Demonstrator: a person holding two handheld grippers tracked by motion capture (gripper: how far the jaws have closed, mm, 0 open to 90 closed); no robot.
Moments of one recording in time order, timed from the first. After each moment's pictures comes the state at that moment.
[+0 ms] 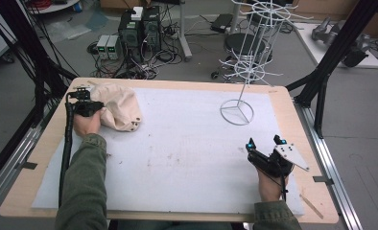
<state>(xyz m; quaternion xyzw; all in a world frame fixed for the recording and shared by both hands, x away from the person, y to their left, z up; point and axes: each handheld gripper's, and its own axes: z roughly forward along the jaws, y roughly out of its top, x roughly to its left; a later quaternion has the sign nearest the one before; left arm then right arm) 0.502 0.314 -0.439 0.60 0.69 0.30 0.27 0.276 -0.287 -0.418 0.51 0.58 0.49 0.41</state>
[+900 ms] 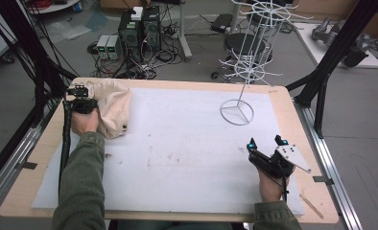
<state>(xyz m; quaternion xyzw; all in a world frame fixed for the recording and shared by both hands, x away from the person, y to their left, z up) 0.492 0.309 -0.419 0.60 0.68 0.34 0.27 0.272 -0.289 -0.416 0.51 0.57 0.50 0.41</state>
